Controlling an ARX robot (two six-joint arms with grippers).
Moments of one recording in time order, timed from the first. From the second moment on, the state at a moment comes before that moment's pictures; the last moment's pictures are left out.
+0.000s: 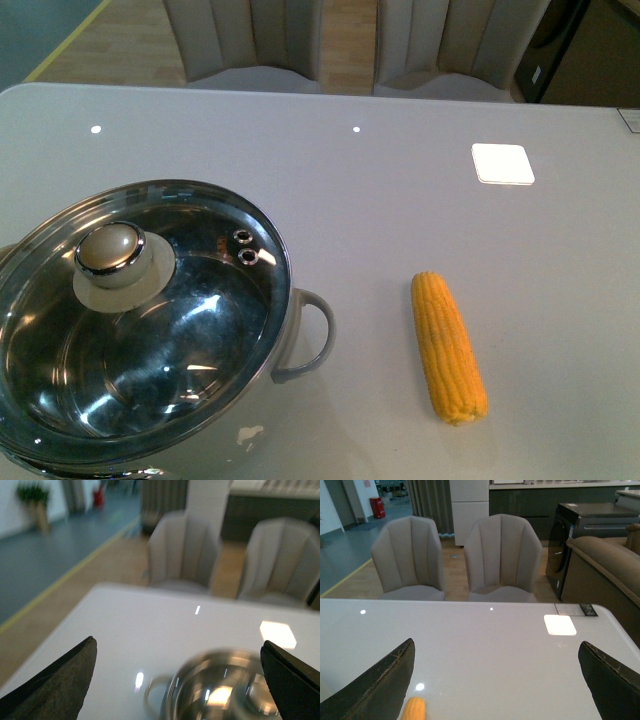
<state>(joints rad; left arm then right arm) -0.03 0.06 0.06 -0.13 -0.10 -0.04 0.00 0.01 0.02 0.00 0.00 0.00</state>
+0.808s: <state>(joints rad) -0.44 1.05 0.27 0.26 -0.38 -0.21 0.00 0.01 0.02 0.00 0.00 0.00</state>
